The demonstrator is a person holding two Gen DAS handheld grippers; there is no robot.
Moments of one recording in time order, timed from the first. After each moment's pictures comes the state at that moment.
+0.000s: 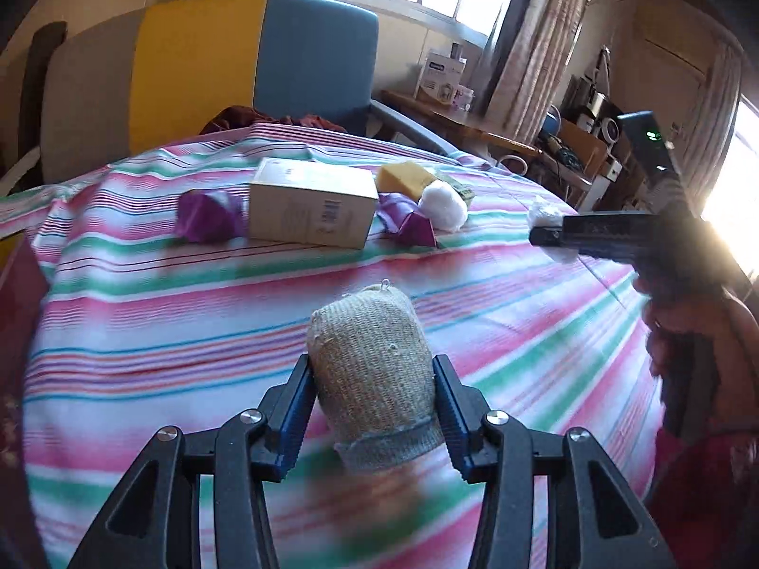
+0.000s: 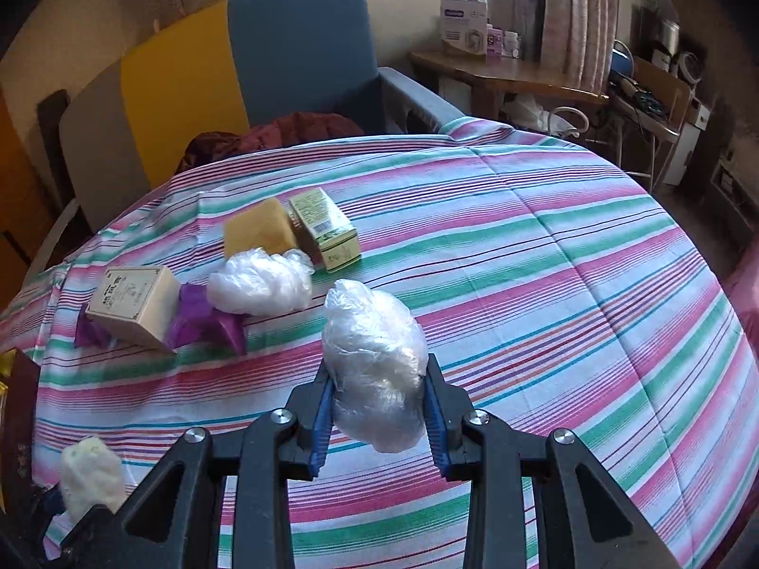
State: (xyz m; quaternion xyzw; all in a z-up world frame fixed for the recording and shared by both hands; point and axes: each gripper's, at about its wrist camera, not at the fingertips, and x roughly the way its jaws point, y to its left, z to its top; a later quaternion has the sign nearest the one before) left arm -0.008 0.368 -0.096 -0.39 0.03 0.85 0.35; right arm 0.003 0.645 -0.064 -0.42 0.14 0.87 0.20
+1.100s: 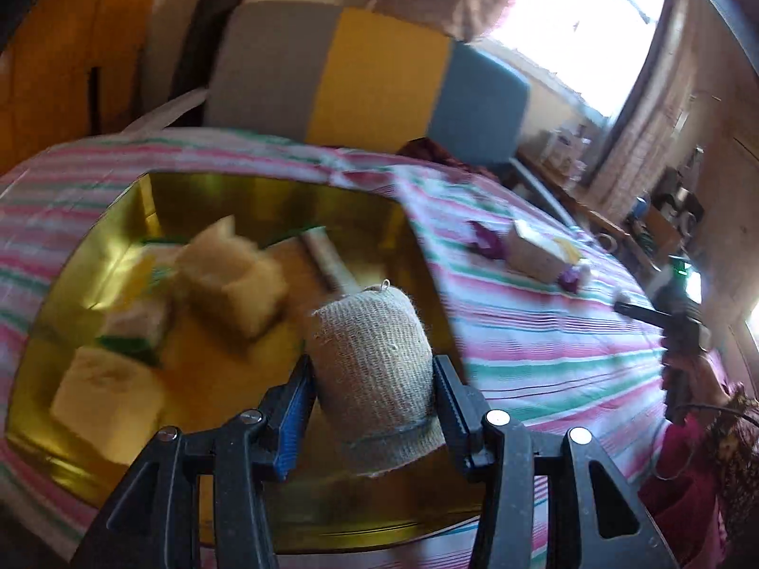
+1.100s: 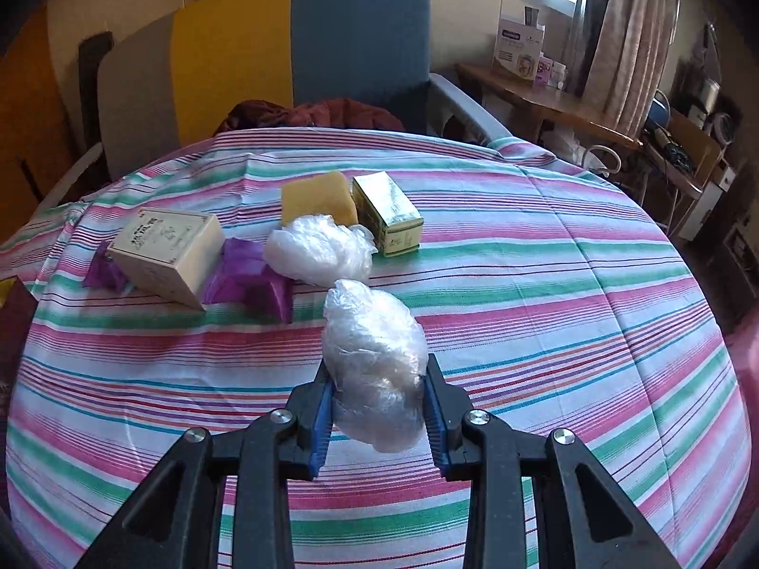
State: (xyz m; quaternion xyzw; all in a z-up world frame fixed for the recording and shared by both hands) left arm 0.000 0.094 -0.054 -0.41 -0.07 0.89 0.19; right arm -0.005 0.603 -0.070 -0.43 0.06 0.89 0.16
